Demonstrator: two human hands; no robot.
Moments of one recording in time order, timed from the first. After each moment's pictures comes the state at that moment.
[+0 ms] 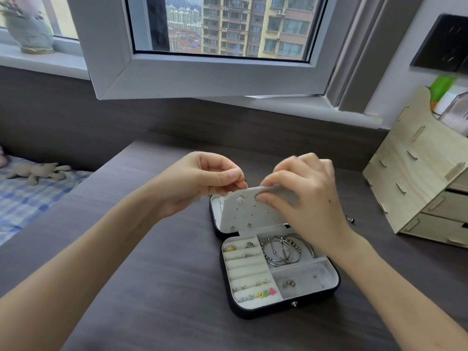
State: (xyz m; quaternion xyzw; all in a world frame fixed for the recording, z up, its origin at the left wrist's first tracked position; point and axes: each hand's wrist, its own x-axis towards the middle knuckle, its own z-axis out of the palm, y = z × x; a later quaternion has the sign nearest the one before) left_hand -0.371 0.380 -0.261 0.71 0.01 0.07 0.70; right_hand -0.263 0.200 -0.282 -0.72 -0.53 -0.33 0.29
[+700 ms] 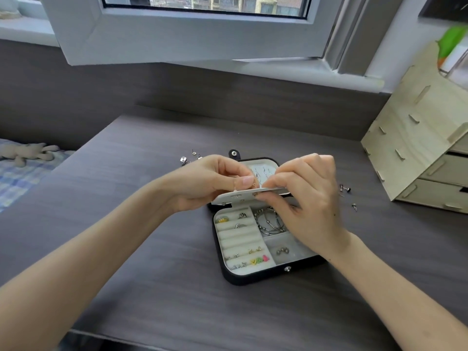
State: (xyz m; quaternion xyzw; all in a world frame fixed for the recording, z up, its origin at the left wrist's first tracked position) left_hand -0.357 0.356 -0.299 0.72 -0.03 -0.07 0.69; right_hand -0.274 0.180 -0.321 -0.64 -0.55 -0.41 0.35
